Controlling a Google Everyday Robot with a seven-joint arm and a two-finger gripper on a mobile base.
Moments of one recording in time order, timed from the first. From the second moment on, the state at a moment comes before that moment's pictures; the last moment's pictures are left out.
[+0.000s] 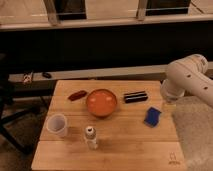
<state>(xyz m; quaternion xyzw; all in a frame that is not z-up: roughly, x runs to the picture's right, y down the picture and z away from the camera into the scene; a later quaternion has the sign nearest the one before) 0.285 0.108 0.683 -0.28 0.02 0.02 0.96</state>
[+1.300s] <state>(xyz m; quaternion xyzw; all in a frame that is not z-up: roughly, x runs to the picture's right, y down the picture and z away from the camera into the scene) 0.200 0.124 0.676 -0.26 -0.02 -0.05 0.96</state>
